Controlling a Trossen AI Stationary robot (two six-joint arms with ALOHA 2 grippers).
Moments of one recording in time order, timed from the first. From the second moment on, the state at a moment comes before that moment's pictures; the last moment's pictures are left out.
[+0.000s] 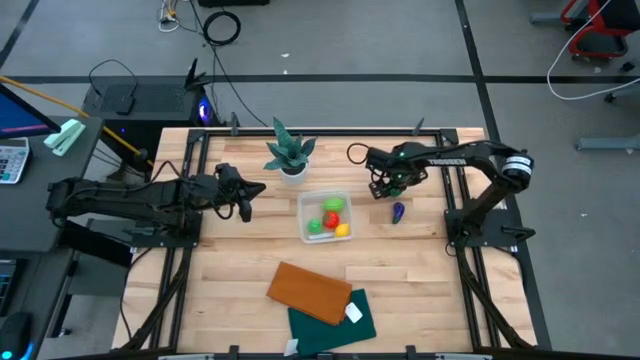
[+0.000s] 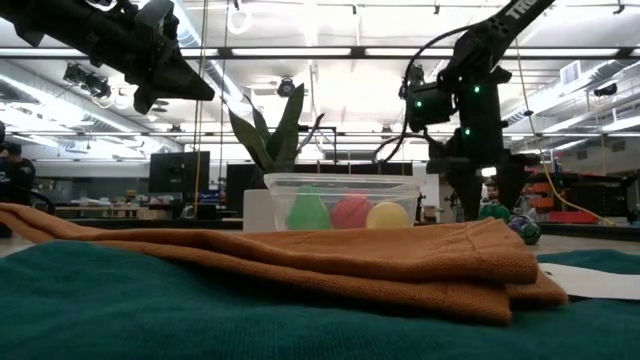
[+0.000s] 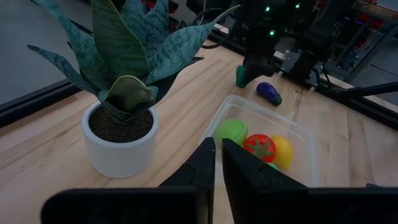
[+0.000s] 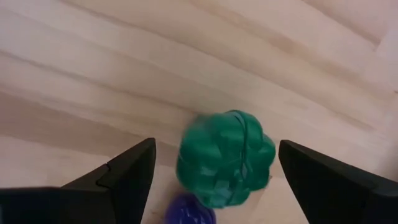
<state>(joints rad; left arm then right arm) 0.03 0.71 0.44 -0.07 -0.38 -0.43 -0.45 1.59 0.95 -0.91 0.10 0.73</state>
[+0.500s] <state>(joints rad) 0.03 0.71 0.44 -0.07 -0.38 -0.43 -0.45 1.62 0.95 -0.90 0.10 0.76</state>
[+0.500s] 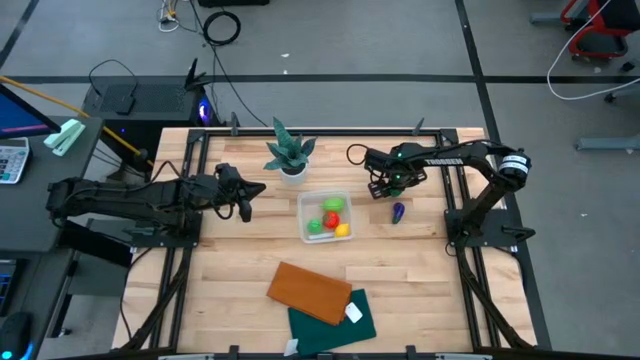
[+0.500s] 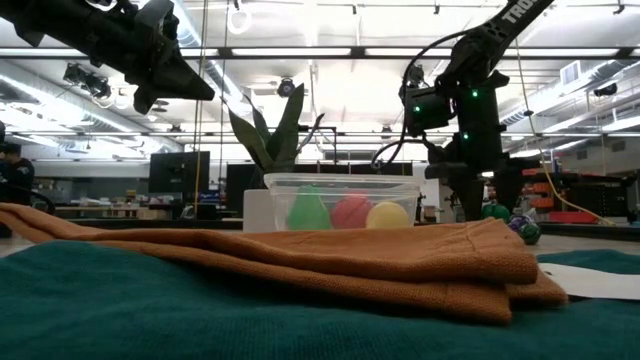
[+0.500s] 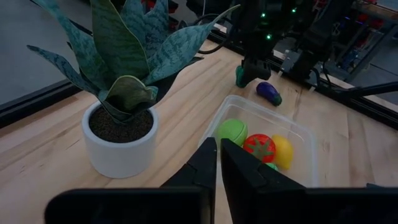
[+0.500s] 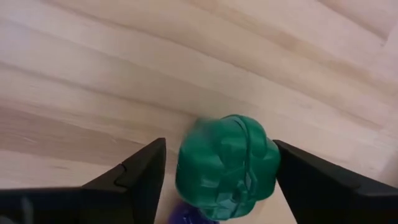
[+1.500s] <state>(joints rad) 0.03 0.71 0.44 -0.07 -0.38 -0.42 -0.39 1.35 0.95 -0.89 -0.05 0.77</state>
